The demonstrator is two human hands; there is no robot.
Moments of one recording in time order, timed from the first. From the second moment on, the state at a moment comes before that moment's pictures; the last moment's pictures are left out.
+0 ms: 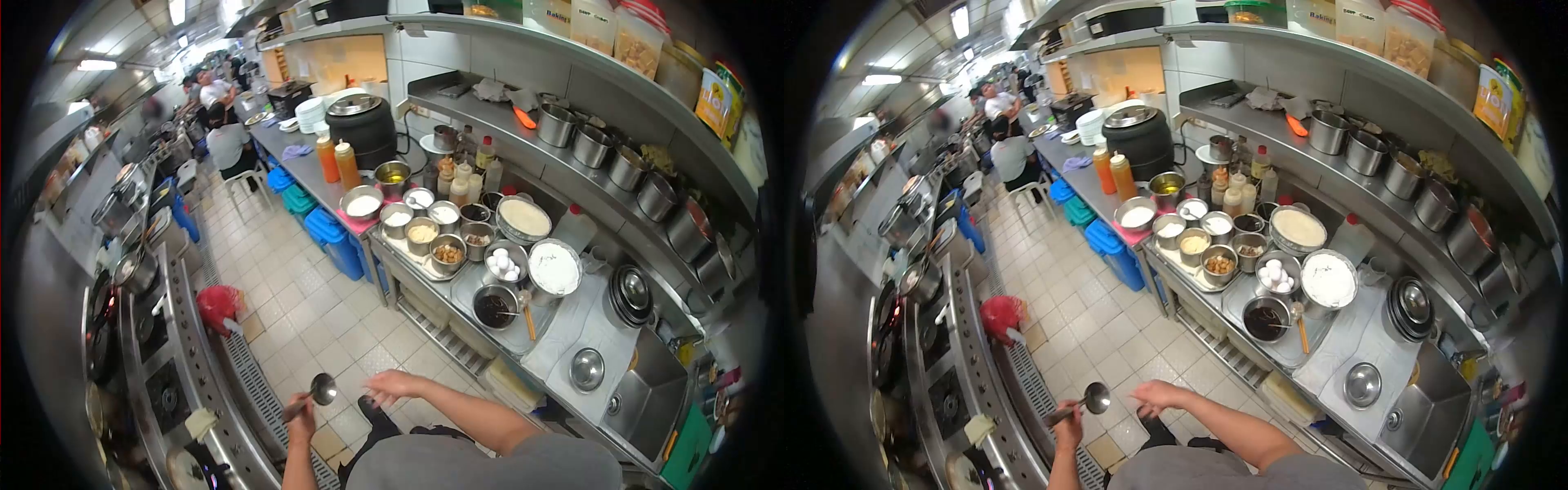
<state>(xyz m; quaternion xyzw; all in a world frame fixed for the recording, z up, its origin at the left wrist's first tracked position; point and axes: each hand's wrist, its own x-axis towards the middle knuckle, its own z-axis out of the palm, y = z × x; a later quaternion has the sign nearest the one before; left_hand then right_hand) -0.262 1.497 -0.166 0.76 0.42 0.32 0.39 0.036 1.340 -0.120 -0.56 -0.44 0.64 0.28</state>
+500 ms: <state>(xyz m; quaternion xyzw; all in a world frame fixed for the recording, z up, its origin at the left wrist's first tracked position) -0.319 1.615 -0.210 0.74 0.60 0.12 0.29 0.382 1.373 -0.034 -0.85 -0.21 0.02 0.48</state>
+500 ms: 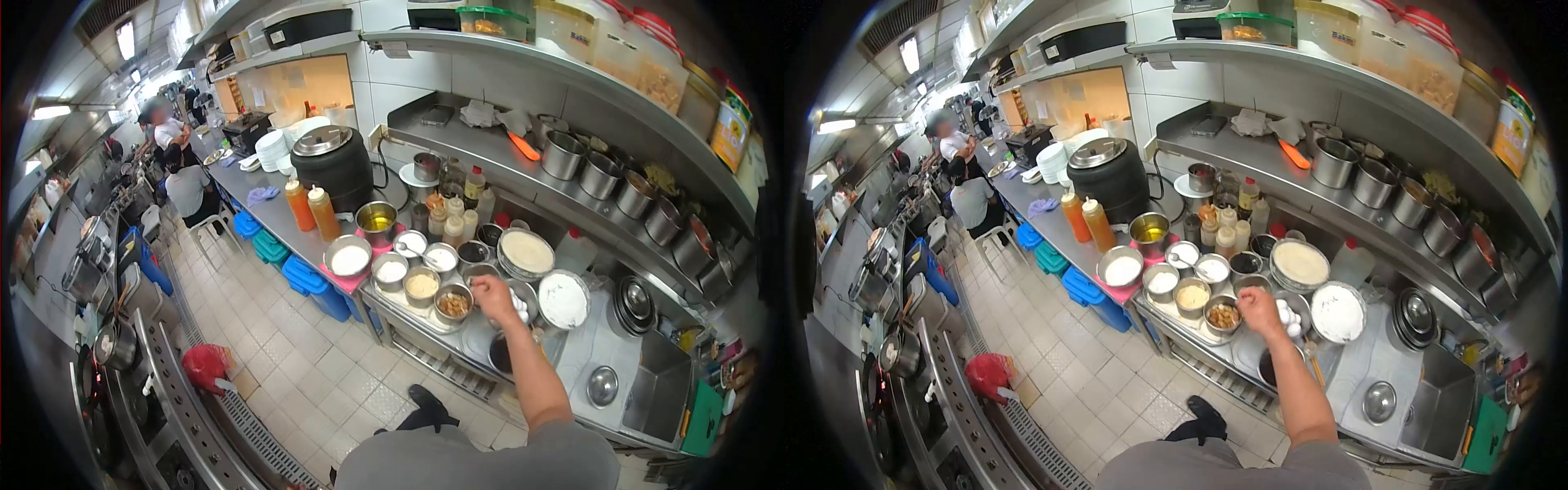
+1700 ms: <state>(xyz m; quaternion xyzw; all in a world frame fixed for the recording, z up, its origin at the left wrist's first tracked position) -0.372 1.479 -0.240 0.13 0.95 0.29 0.08 0.390 1.605 0.090 -0.66 -0.43 -0.14 0.60</state>
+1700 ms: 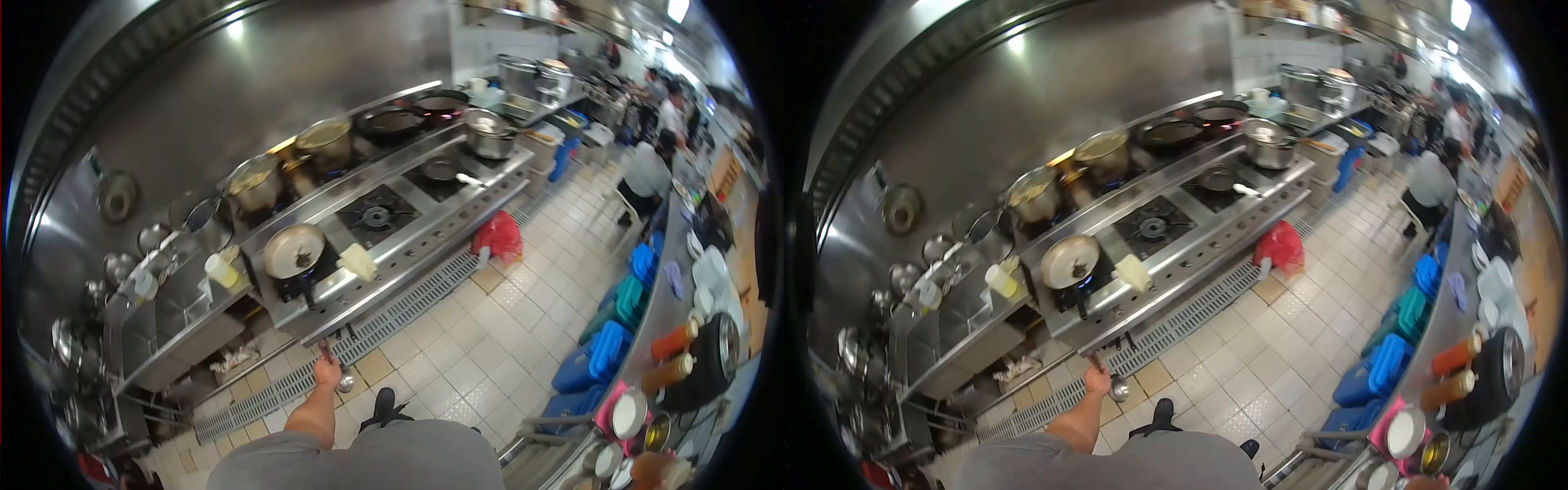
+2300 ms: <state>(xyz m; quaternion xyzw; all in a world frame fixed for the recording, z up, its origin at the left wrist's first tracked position) -0.469 1.151 -0.293 -0.21 0.88 0.42 0.03 -0.452 1.723 0.071 -0.25 -0.94 0.22 0.06</state>
